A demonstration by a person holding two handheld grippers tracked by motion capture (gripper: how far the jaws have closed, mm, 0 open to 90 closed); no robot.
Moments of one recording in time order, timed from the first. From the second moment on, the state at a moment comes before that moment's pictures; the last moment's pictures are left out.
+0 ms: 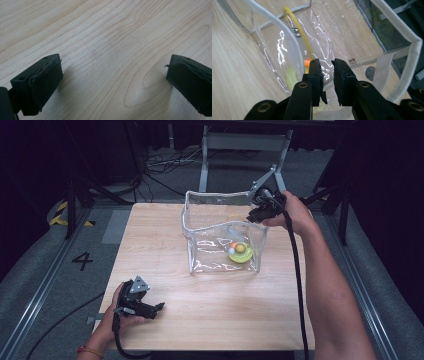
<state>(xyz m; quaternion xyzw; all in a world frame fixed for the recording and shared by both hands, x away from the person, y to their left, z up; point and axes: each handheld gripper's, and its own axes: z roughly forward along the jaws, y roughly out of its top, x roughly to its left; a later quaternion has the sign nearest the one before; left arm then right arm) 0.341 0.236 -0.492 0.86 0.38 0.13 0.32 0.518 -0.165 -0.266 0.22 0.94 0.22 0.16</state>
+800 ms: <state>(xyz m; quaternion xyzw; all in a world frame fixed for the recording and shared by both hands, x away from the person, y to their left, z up) 0.341 0.236 -0.491 0.86 0.38 0.13 0.32 0.477 -0.209 -0.252 0.25 0.90 0.27 0.24</state>
